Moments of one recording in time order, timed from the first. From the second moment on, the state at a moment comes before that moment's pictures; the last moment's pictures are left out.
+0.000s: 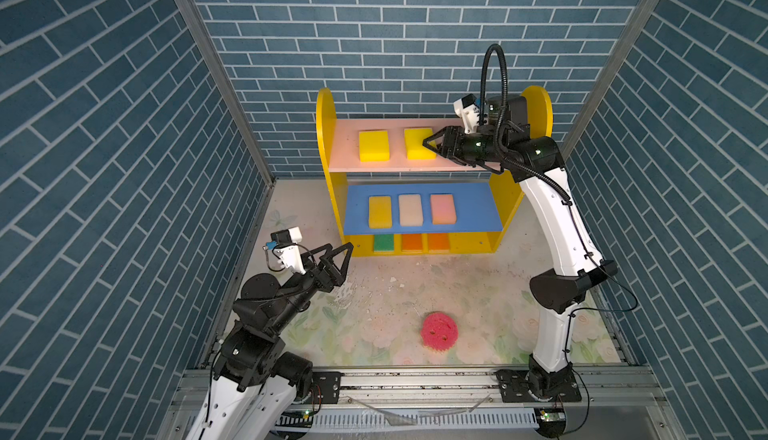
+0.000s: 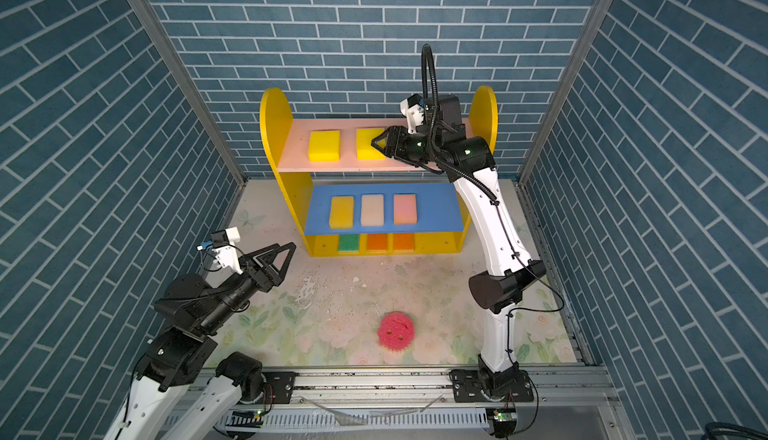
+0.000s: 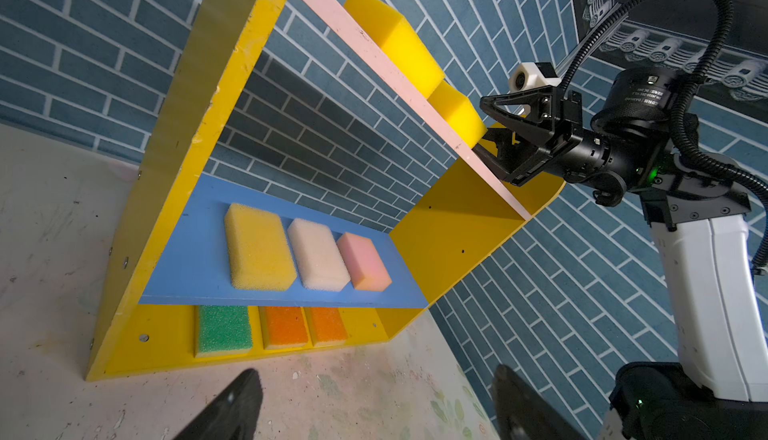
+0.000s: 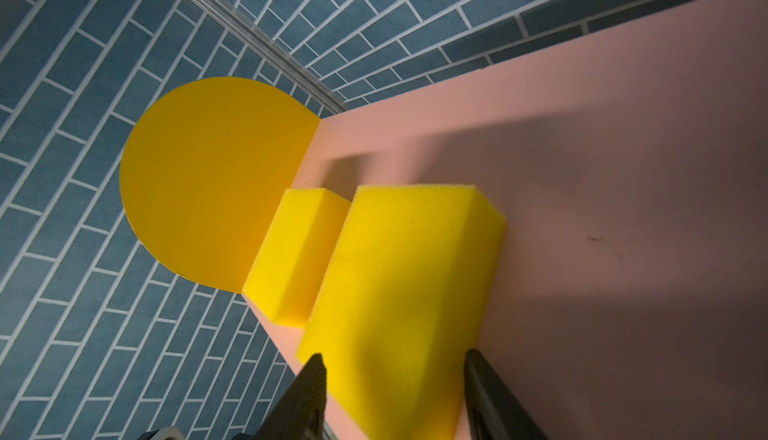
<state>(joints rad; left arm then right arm) -0.37 0.43 0.68 -0.28 0.22 -0.70 0.51 1.97 2.56 -1.00 -0.48 0.58</state>
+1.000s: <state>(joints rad) -0.37 0.50 0.79 -0.38 0.21 -0.60 0.82 1.97 2.61 -1.05 -0.25 0.44</state>
